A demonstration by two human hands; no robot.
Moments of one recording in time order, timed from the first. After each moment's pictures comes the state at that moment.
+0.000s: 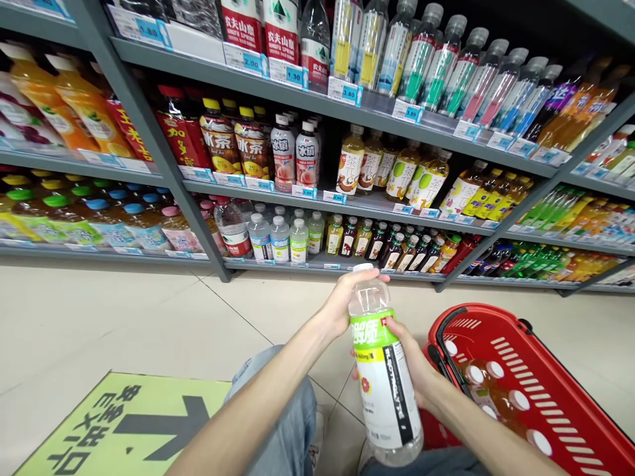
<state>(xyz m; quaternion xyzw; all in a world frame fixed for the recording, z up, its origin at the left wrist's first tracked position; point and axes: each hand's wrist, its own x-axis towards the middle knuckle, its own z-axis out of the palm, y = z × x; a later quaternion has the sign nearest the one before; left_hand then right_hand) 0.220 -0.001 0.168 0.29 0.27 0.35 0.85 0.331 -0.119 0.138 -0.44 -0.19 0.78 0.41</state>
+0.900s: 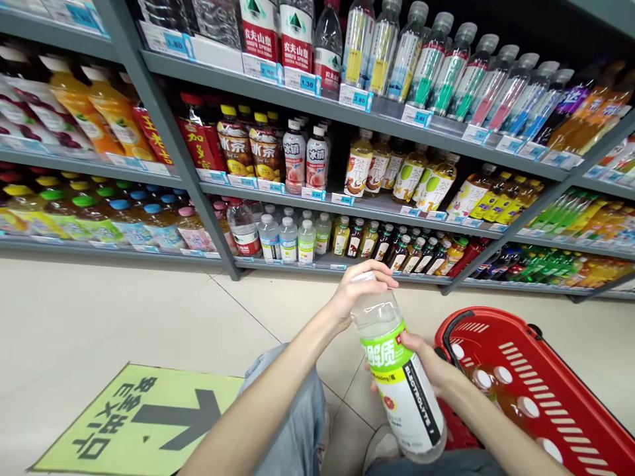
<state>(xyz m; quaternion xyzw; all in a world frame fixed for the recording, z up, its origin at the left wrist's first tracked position) 0.207 0.004 0.168 0.46 0.13 0.41 0.78 0.353 -0.119 0.131 -0.37 -0.32 0.79 0.37</state>
